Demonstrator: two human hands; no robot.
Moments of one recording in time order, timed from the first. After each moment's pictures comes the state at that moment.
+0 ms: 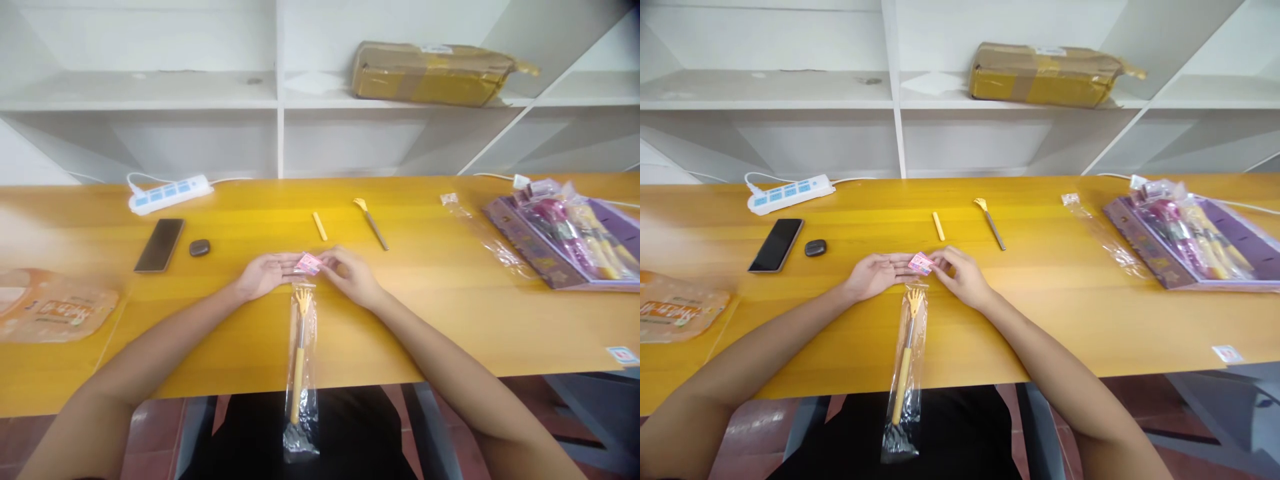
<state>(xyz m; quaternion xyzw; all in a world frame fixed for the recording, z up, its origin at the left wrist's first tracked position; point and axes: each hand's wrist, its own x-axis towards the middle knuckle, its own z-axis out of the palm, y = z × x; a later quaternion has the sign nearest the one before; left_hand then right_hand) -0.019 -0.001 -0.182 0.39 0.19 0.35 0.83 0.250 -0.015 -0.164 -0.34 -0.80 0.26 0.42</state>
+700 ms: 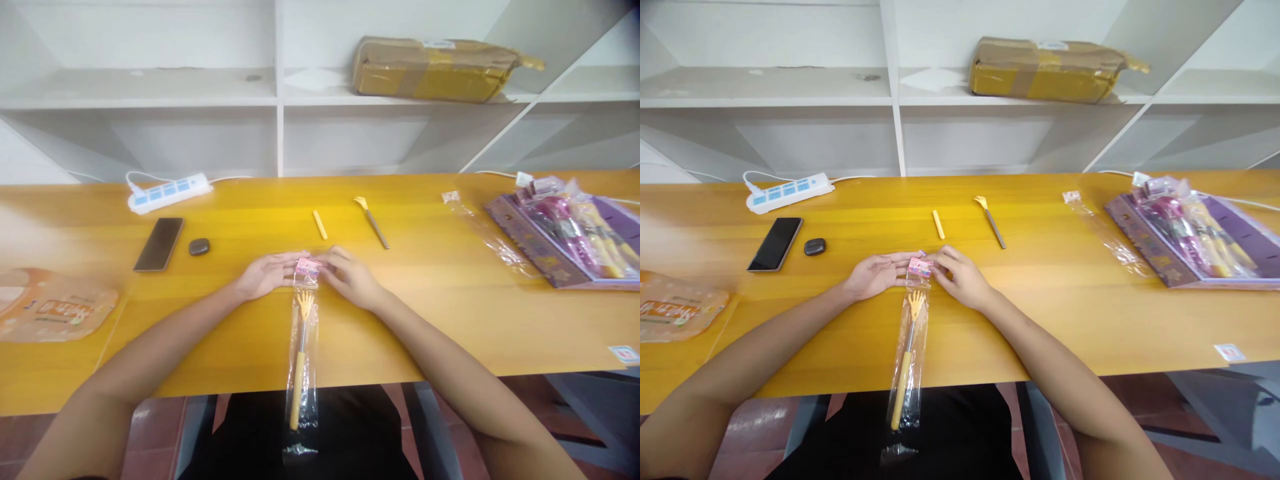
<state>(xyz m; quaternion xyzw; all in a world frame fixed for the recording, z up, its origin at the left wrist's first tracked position) -0.019 -0.005 -0.176 0.41 0.17 0.32 0.83 0.254 -0.019 -0.159 -0.32 -0.84 0.25 0.36</state>
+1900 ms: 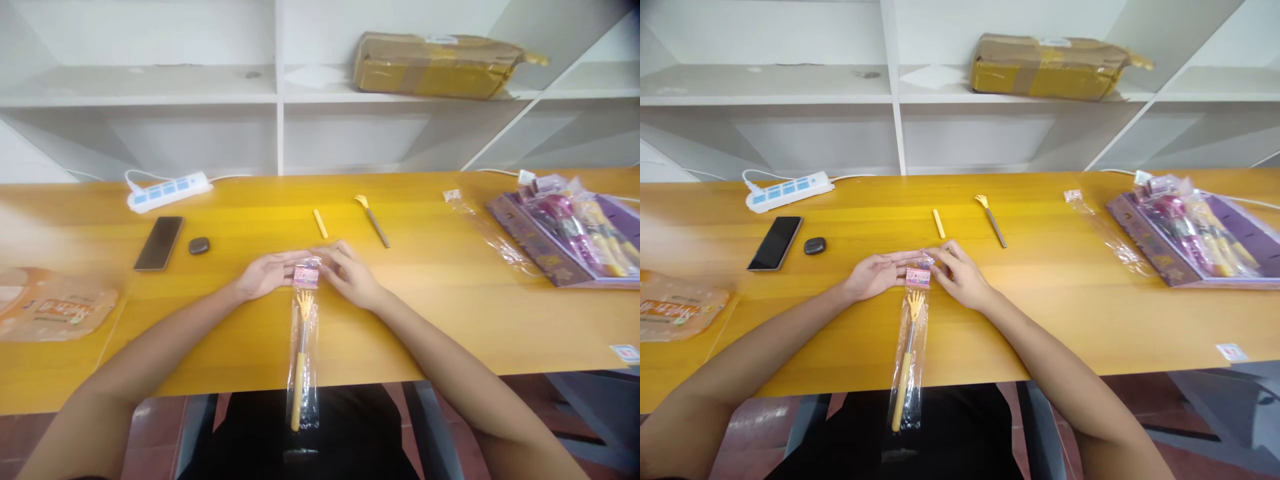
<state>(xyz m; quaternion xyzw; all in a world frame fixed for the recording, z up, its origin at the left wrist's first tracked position) -0.017 -0.008 -0.171 0.42 0.19 0.32 0.83 0.255 -0.022 -0.160 -0.35 -0.82 0.26 0.36</state>
